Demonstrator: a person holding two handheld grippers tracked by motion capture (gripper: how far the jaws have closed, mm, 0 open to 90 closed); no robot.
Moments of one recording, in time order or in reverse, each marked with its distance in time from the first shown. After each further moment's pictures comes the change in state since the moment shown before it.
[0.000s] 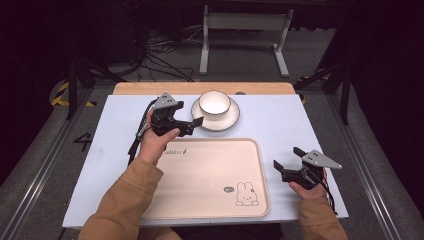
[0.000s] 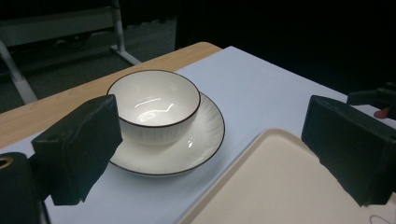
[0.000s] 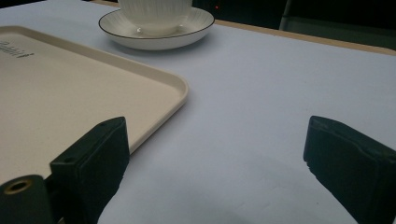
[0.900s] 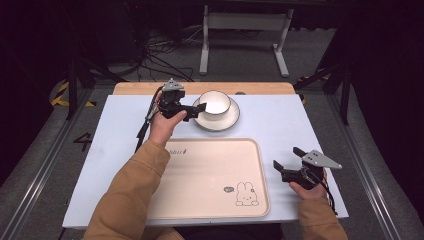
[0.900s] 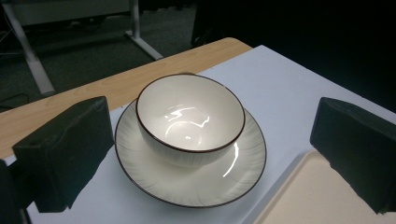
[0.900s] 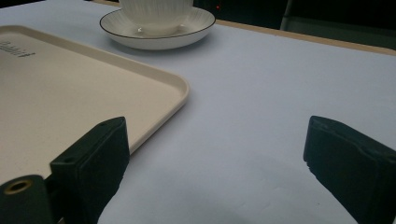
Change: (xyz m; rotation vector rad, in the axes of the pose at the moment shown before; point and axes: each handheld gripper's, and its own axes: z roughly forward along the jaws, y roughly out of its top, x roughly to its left) left arm 0.037 0.015 0.044 0.047 0.069 -0.075; right arm 0.000 0.000 0.000 0.000 0.004 -0.003
